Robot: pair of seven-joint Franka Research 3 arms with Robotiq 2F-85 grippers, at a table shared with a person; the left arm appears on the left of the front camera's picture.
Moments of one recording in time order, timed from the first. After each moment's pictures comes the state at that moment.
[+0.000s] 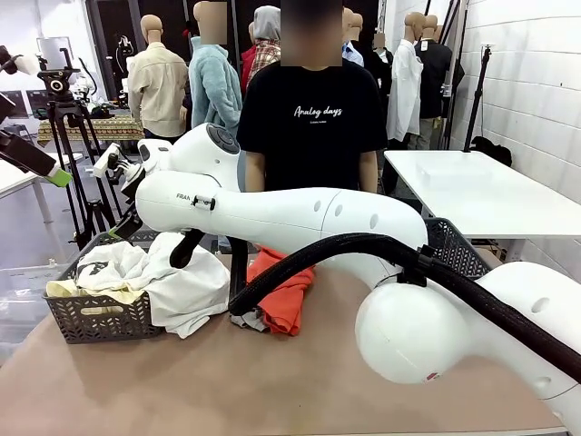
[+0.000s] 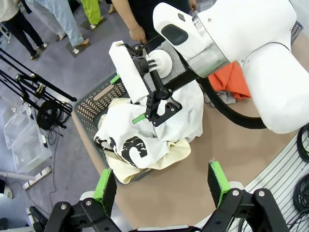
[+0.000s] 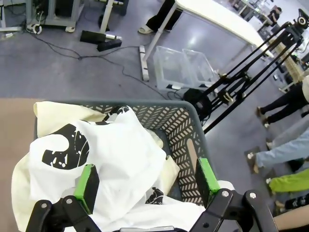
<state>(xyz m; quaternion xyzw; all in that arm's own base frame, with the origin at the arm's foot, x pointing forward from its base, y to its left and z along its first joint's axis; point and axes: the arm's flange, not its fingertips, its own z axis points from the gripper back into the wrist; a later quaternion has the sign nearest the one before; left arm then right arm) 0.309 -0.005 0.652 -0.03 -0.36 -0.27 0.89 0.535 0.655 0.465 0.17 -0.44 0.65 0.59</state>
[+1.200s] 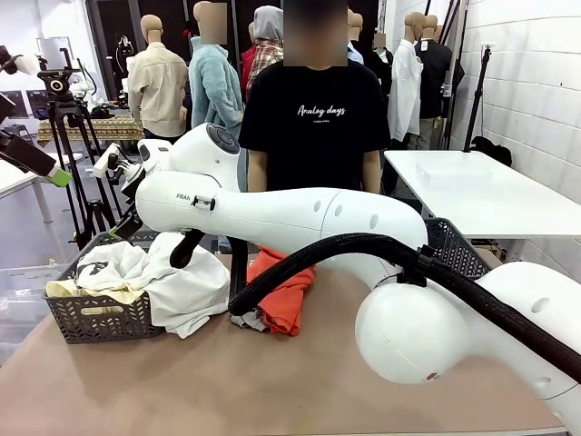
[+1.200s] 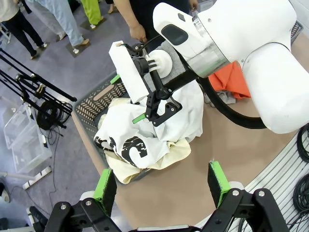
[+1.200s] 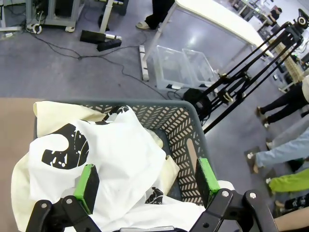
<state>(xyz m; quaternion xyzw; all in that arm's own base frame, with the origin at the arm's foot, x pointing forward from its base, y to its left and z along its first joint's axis) 0.309 -0.005 0.652 -0.03 -0.36 -0.27 0.89 0.535 0.655 0.465 0.17 -0.44 0.65 0.59</state>
